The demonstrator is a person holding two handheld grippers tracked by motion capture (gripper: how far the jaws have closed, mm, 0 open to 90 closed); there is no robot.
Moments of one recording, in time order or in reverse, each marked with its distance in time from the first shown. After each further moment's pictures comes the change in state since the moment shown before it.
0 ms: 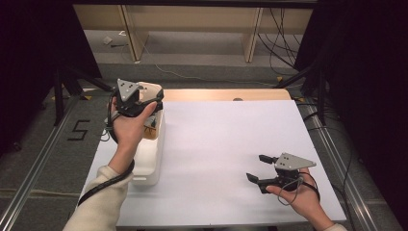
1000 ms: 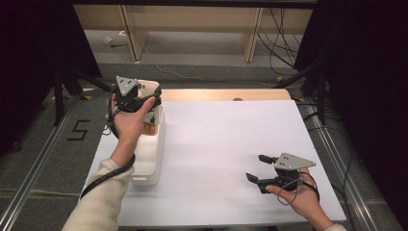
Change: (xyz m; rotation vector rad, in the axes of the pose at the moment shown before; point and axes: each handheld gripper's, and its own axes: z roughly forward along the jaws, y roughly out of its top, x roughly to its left) left arm 0.011 -0.002 0.019 0.015 0.034 -0.030; right arm 0.000 0.000 0.001 -0.003 0.002 0.004
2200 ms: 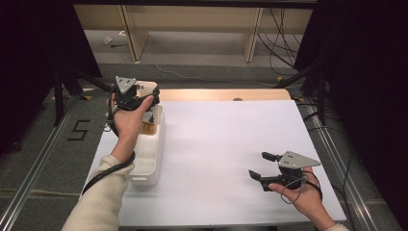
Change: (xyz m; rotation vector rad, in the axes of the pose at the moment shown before) left arm 0.012 -0.007 0.013 0.026 0.020 -0.028; right arm -0.008 0.002 -0.007 -0.030 -0.033 0.006
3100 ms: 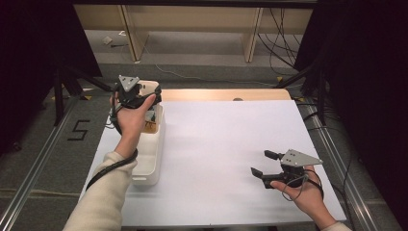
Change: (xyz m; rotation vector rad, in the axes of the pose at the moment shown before) left arm -0.002 -0.002 0.015 0.017 0.013 0.002; right arm -0.005 -0.001 -0.001 -0.008 -0.017 0.007
